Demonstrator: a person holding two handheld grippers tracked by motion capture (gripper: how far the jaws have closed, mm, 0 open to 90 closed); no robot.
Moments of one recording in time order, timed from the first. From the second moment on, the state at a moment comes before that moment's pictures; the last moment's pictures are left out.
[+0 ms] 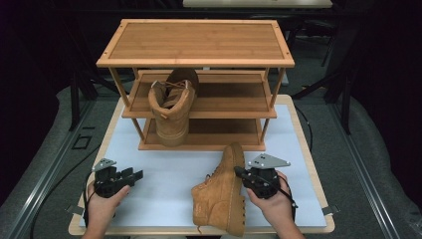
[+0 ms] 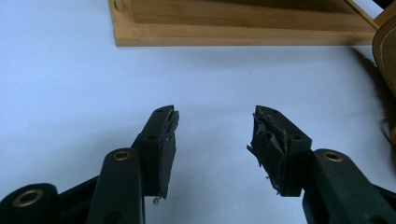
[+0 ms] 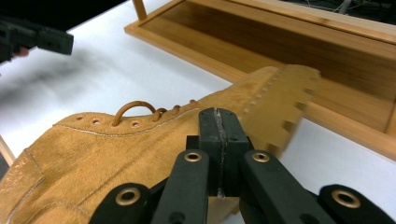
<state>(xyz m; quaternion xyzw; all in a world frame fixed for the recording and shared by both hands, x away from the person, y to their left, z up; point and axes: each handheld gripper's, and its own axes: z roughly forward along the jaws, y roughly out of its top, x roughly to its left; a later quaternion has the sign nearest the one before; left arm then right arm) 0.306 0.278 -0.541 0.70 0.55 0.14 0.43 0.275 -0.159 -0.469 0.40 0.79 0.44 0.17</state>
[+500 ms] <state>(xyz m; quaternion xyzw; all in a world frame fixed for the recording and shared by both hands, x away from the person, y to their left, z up) 0.306 0.278 -0.544 0.70 0.55 0.13 0.43 0.273 -0.199 -0.476 0.44 0.76 0.45 0.15</state>
